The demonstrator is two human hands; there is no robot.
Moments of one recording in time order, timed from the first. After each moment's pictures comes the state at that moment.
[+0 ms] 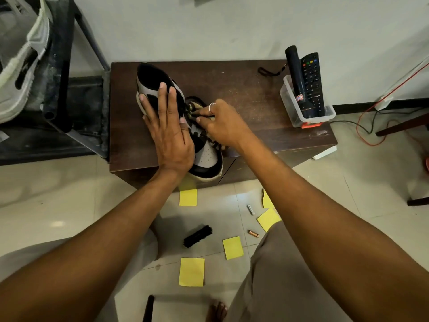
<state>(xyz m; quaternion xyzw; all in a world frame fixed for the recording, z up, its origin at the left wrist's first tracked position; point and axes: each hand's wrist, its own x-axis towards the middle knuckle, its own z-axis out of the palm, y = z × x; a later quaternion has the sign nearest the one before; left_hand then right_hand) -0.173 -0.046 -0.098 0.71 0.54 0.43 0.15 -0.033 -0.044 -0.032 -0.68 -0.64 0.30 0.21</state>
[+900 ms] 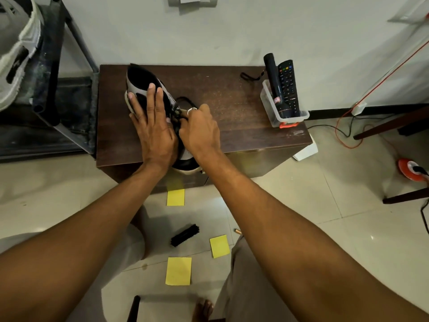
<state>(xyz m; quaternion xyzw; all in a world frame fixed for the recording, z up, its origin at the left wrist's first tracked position) -0.175 -0.050 -0.092 0.73 0.56 0.36 0.12 -0.075 -0.075 -0.033 -0.77 -0.57 0.15 0.23</state>
